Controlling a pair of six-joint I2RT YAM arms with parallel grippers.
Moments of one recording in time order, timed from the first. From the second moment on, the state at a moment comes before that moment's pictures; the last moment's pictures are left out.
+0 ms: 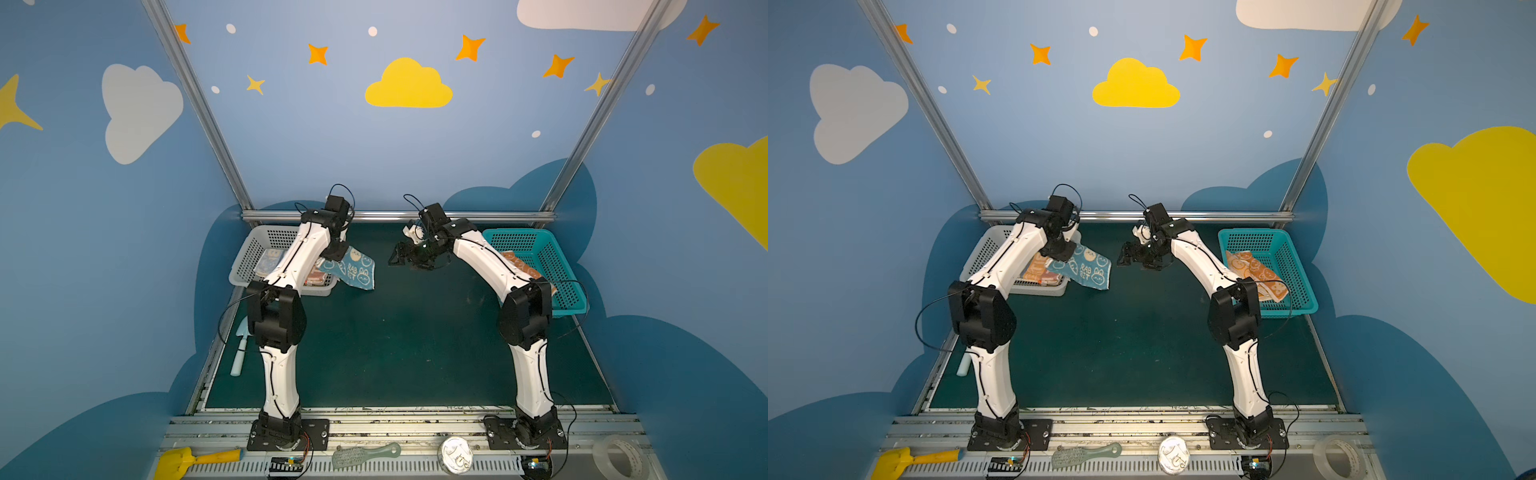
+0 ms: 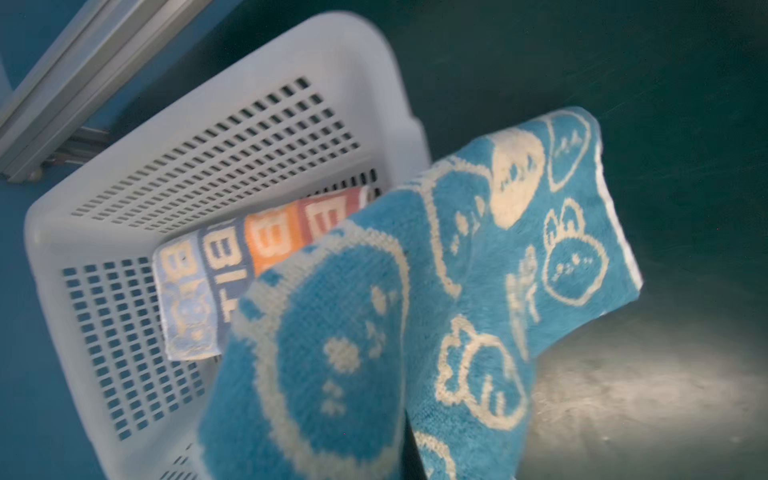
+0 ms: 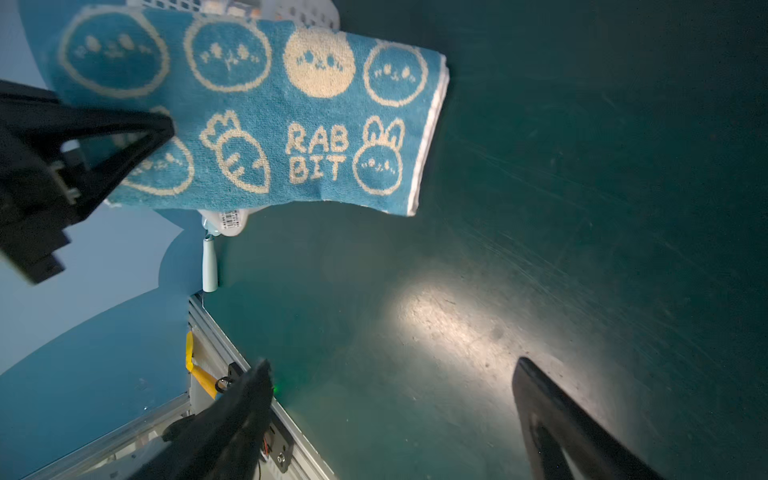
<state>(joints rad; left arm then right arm) -0.19 2.02 1.96 -1.15 -0.28 0.22 0.56 2.17 2.11 -0.97 -0.50 0.39</state>
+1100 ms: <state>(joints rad) 0.14 2.17 1.89 -0.83 -0.21 0.55 0.68 2.31 2.29 -0.96 -0.44 0.28</state>
